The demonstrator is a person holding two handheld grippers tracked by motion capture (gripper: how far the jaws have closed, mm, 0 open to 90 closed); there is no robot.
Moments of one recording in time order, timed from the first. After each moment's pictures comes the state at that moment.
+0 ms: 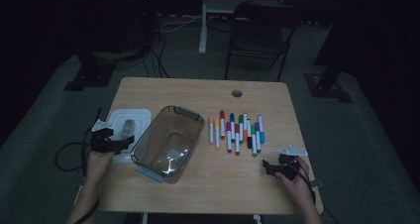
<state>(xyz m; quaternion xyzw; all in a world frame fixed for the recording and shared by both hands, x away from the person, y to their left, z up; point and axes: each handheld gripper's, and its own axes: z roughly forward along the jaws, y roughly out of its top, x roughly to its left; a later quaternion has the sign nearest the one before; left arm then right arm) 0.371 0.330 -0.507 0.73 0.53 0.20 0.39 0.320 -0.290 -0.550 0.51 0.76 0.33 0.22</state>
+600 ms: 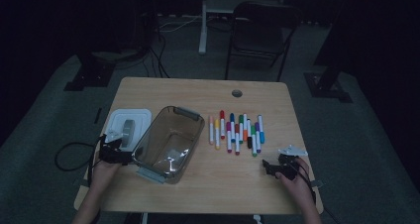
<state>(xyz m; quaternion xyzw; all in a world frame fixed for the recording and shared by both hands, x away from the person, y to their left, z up) 0.341 0.297 -0.512 0.76 0.50 0.20 0.36 0.320 -0.290 -0.550 0.51 0.76 0.33 0.22</state>
